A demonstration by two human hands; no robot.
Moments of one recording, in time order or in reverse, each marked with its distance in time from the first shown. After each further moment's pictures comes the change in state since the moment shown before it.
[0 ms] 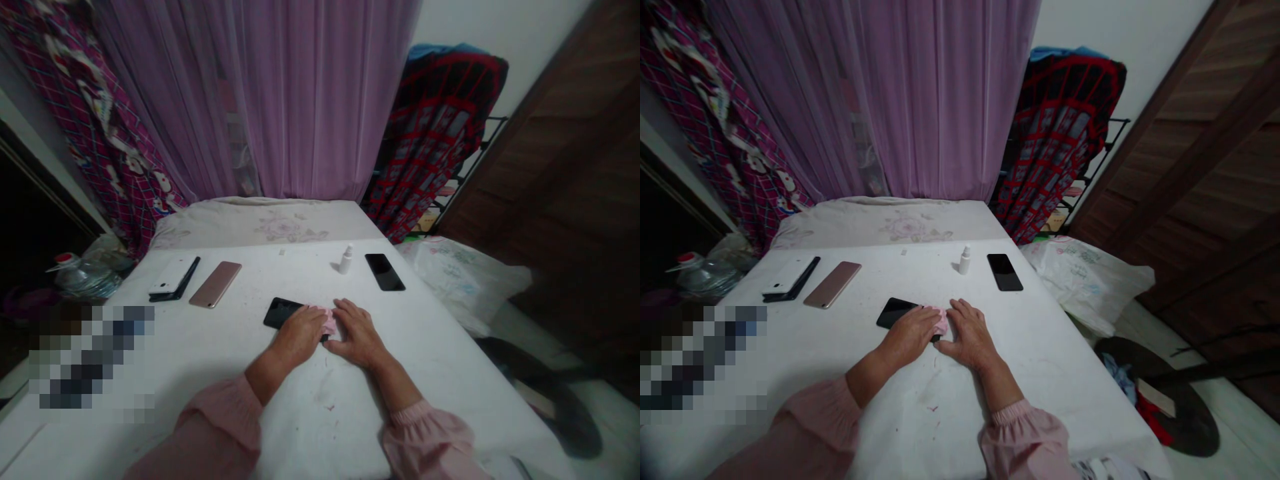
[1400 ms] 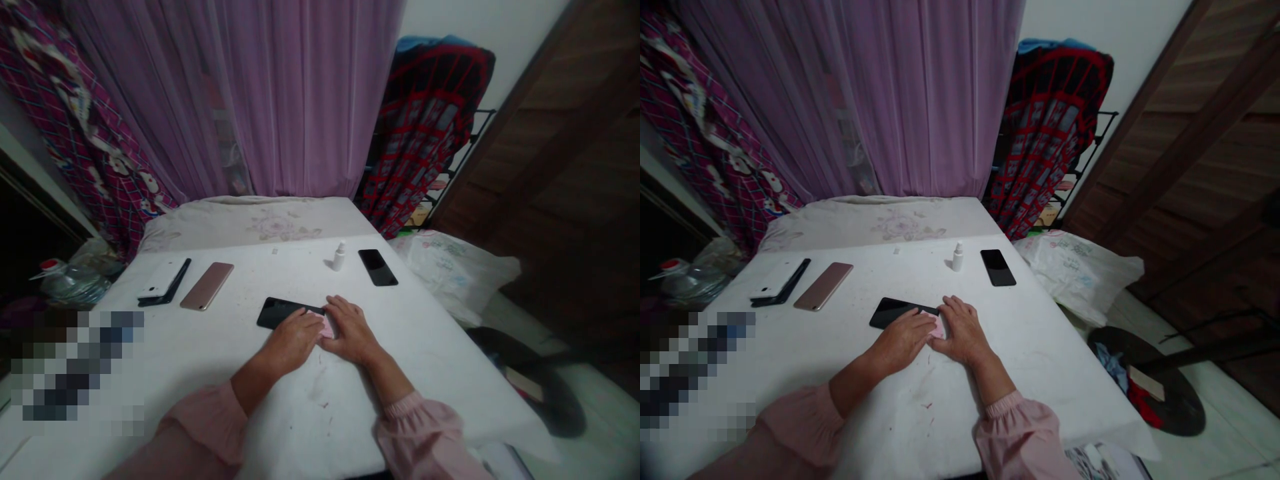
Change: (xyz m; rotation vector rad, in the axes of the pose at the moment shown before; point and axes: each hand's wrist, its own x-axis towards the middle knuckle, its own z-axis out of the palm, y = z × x) left_hand -0.007 0.005 -0.009 0.013 -0.072 0.147; right_hand 0.001 -0.006 -0.004 0.016 -0.007 0.001
